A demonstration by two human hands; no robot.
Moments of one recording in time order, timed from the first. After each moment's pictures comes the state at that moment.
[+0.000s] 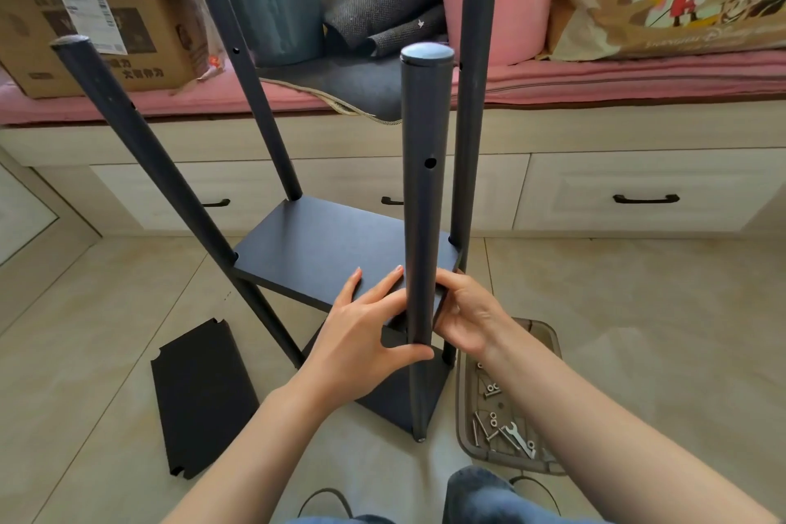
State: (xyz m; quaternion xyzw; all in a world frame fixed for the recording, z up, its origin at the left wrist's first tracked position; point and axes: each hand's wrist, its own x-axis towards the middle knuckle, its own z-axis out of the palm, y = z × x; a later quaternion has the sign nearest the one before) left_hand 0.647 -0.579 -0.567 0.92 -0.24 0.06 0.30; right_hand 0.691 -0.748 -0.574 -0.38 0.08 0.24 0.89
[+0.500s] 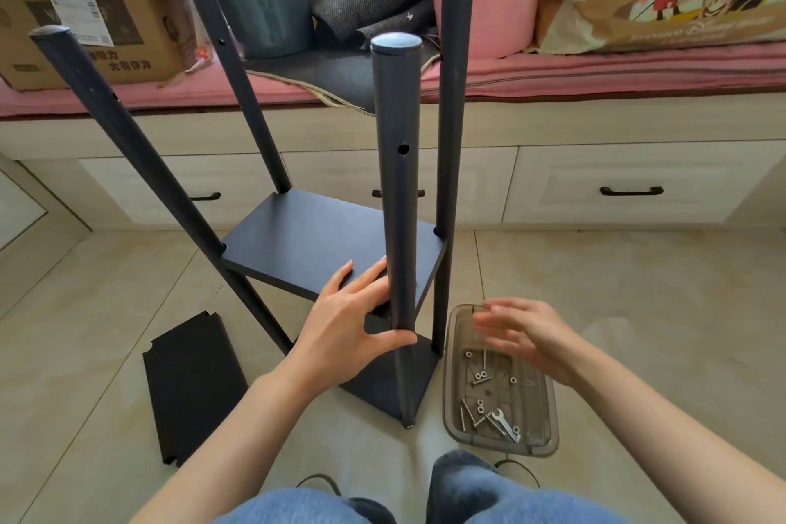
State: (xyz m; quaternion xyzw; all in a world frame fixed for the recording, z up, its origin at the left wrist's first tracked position) left_hand 0.647 -0.581 -0.566 0.93 -0.20 0.02 0.29; right_hand 0.668 -0.859 -0.630 -0.60 0.16 0.21 0.75
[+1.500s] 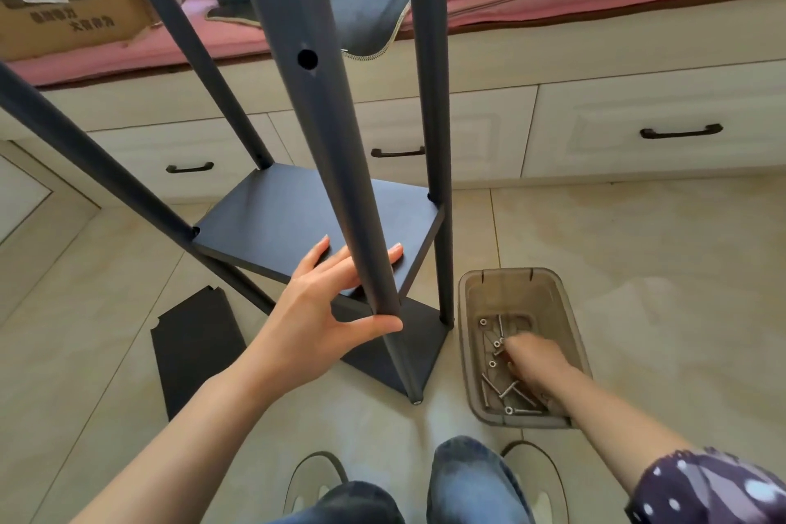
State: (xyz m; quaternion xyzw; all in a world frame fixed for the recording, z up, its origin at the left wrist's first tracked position) left_hand 0.639 -0.591 -0.552 0.92 -0.18 -0.02 0.36; right_hand 0.686 -0.874 -0.809 -0.96 -0.08 0.26 0.02
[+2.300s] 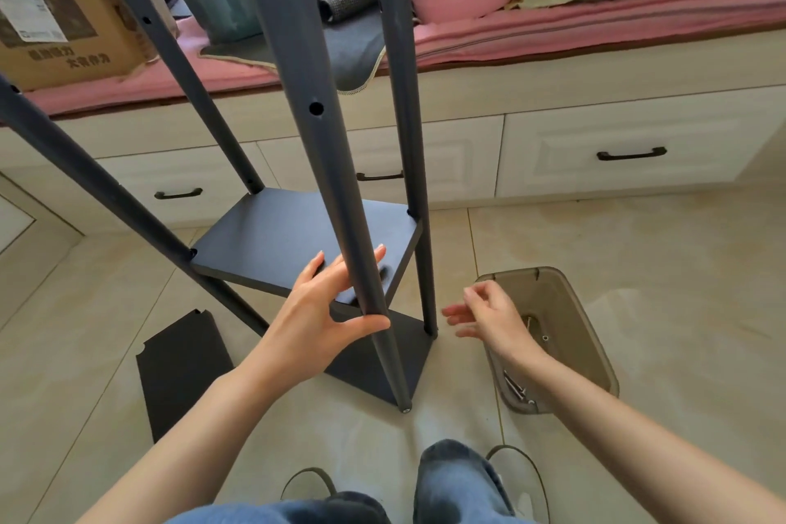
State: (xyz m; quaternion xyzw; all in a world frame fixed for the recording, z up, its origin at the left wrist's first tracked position) left_hand 0.641 -0.604 -0.546 0.92 -0.14 -0.04 0.38; right_hand 0.665 -0.830 -0.660 -0.72 0.12 0.09 0.68
